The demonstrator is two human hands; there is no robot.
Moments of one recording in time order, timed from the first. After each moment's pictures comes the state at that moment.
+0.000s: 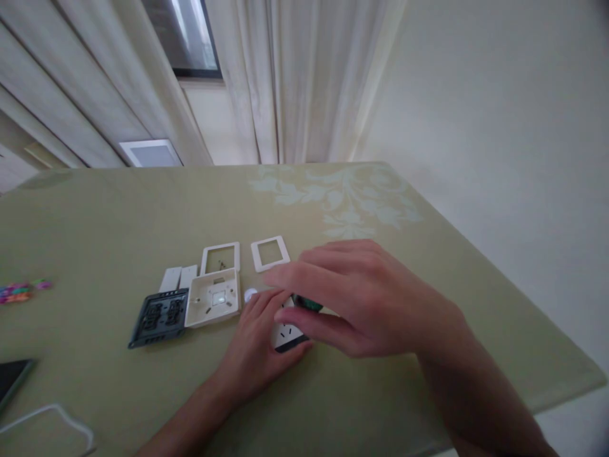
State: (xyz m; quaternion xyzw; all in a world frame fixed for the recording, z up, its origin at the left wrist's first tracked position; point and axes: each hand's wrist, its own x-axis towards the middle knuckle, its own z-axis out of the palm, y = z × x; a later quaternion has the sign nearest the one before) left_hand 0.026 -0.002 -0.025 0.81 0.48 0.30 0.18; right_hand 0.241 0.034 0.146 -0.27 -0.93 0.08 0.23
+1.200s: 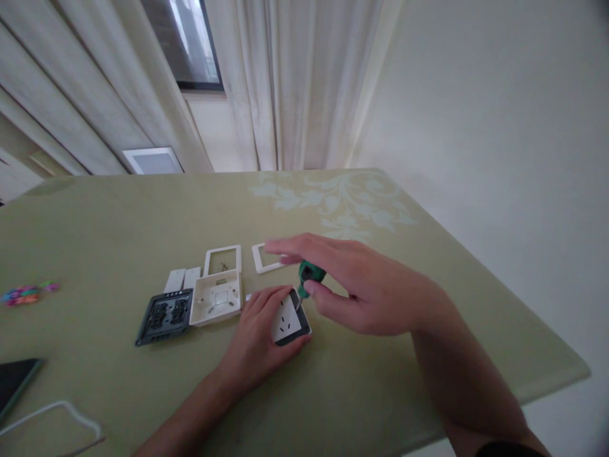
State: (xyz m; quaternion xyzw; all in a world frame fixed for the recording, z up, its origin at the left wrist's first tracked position) left_hand 0.022 0.003 -0.030 0.82 0.45 0.30 0.20; right_hand 0.242 0.037 0.145 -0.31 -0.91 0.16 0.21
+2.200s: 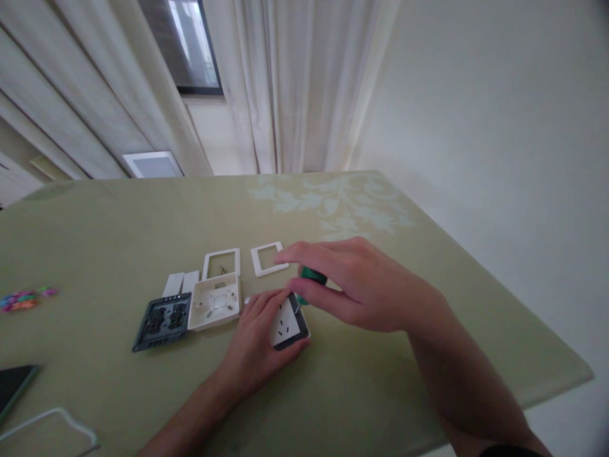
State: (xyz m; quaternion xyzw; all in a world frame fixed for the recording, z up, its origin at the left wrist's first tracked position) left_hand 0.021 0.003 -0.030 0.82 0.45 0.30 0.20; right_hand 0.240 0.036 0.148 -0.36 -0.91 0.08 0.19
